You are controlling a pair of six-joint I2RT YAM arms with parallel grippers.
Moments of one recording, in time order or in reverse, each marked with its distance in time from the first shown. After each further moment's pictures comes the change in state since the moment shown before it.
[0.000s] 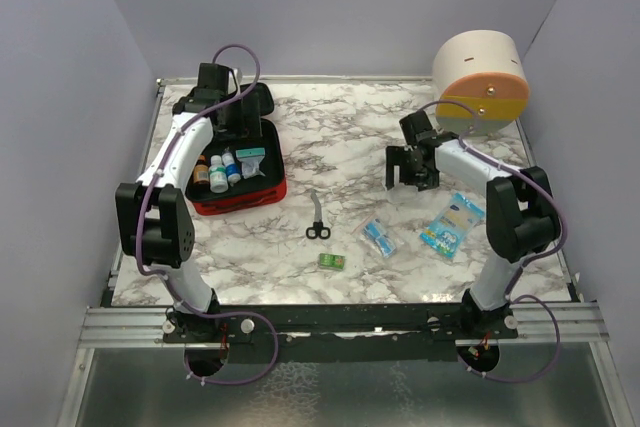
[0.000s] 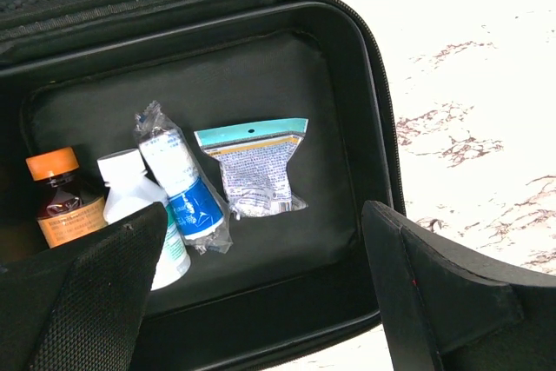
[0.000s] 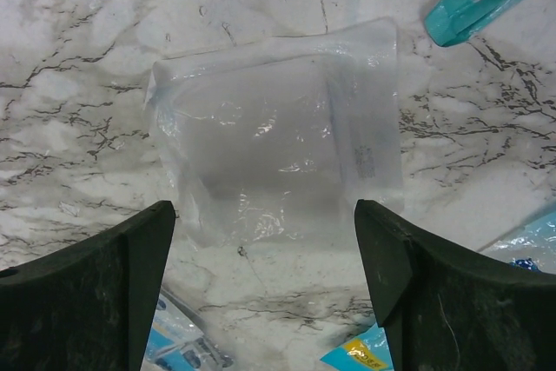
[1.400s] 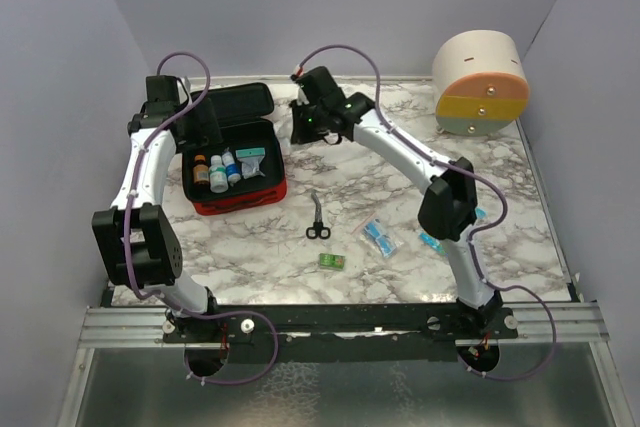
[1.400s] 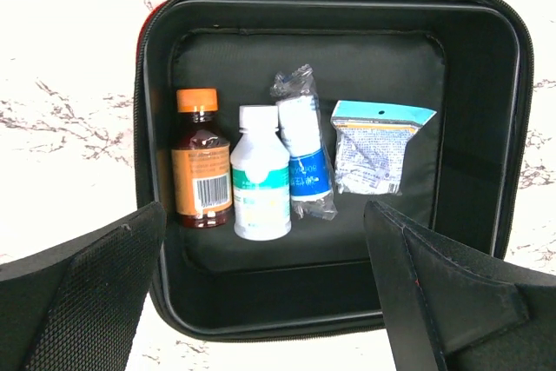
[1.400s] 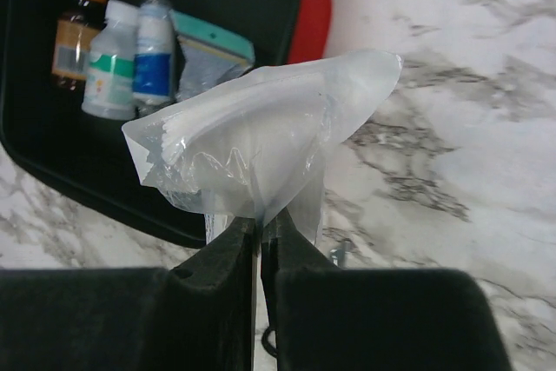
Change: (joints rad) left arm 0.227 -0.130 -0.123 0.000 0.023 0.006; right arm 0.387 0.416 0.970 -0.128 -0.140 0.013
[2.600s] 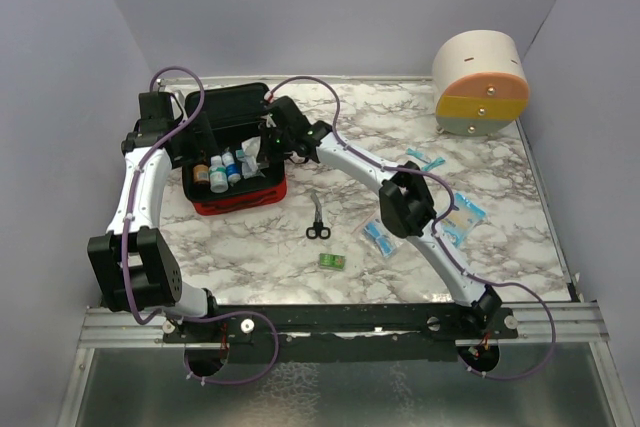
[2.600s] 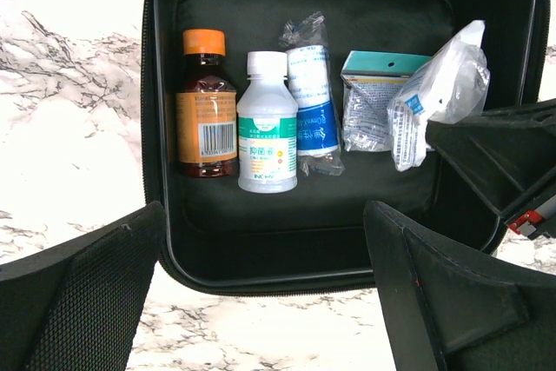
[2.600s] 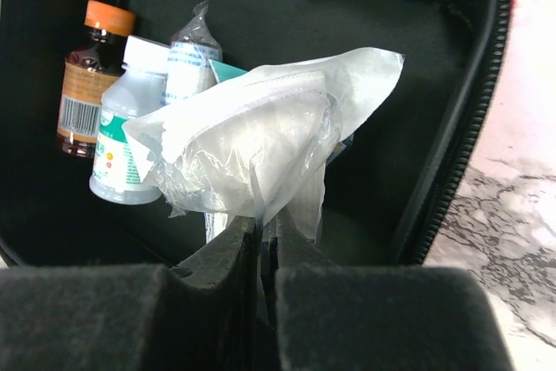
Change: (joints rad) left arm 0.039 -0.156 -0.161 0.006 0.029 -0.026; right arm 0.100 0.380 0.182 0.265 -0.113 0.148
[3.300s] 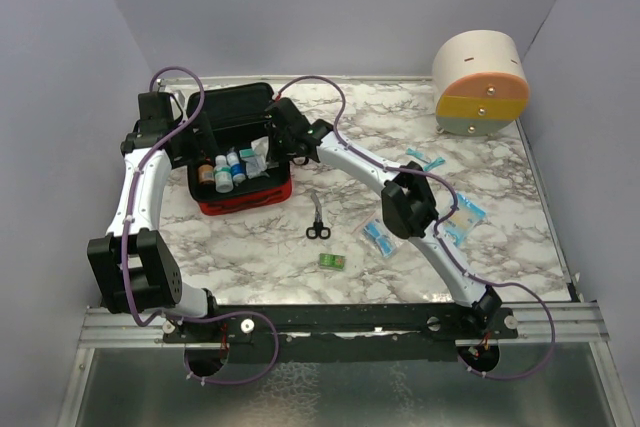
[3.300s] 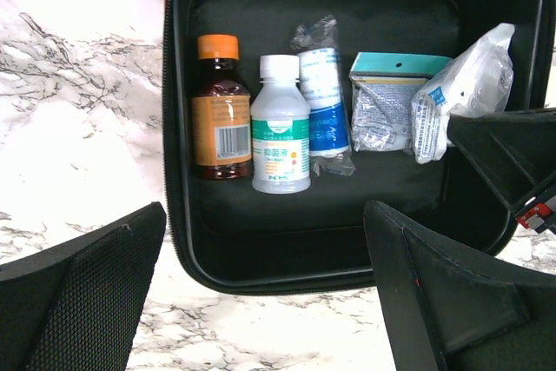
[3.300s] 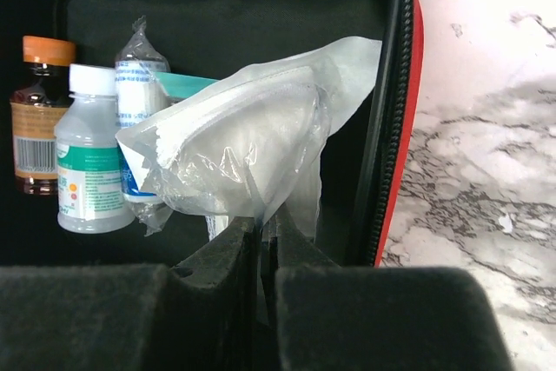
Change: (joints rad) left arm 0.001 -0.011 -0.006 0.000 0.009 0.003; right arm 0.000 -0.028 -0.006 -0.097 0.187 0.064
